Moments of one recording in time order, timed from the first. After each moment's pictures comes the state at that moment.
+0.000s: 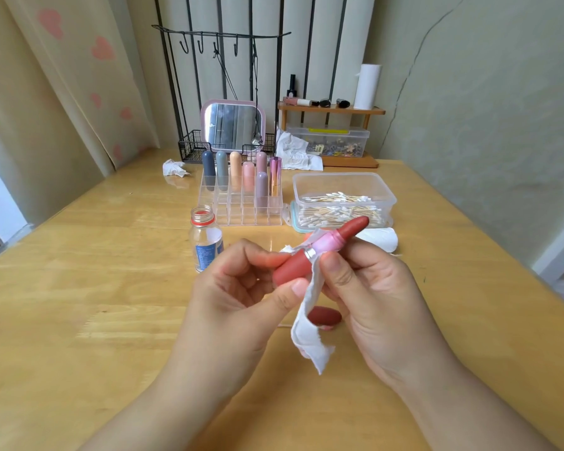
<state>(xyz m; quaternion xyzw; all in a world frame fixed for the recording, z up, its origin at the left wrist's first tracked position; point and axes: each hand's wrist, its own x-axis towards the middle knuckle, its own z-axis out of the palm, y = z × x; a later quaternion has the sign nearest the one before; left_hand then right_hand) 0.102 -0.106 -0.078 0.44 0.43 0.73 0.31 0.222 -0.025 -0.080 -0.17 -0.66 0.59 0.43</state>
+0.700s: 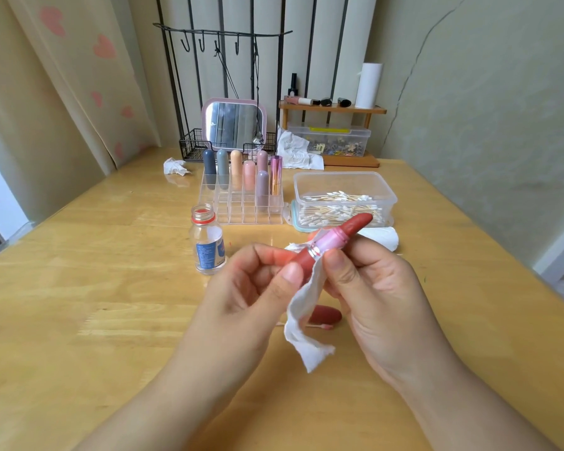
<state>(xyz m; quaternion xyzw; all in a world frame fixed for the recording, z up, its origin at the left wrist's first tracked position) 0.106 -0.106 -0.077 0.43 0.42 0.71 0.37 0.224 -0.025 -0.080 -0.15 -0.66 0.59 0.44</state>
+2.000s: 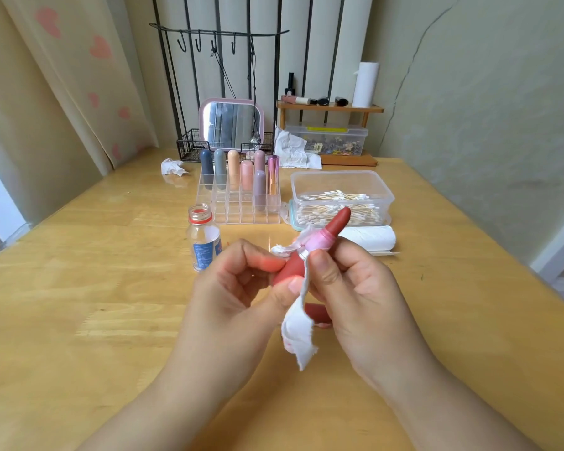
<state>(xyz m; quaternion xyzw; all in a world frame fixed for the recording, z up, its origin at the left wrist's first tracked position) 0.103 -0.105 -0.080 0.44 0.45 0.72 0.29 0.219 -0.033 -0.082 -0.16 -0.67 0.58 0.43</state>
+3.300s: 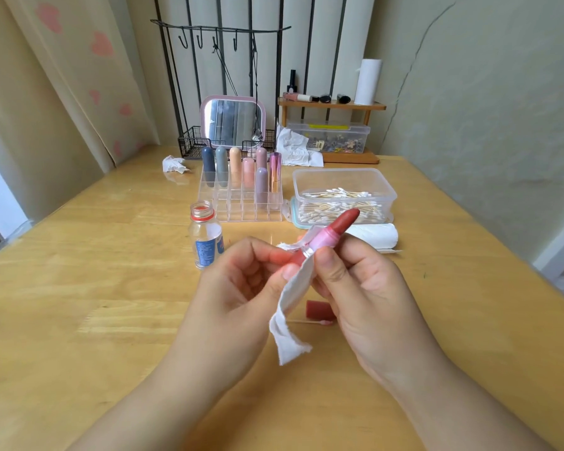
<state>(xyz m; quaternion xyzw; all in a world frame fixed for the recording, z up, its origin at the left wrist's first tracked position) 0.101 -0.104 -0.078 0.48 0.47 0.69 0.29 0.217 -0.030 -0.082 -0.15 -0.64 0.61 0.44</state>
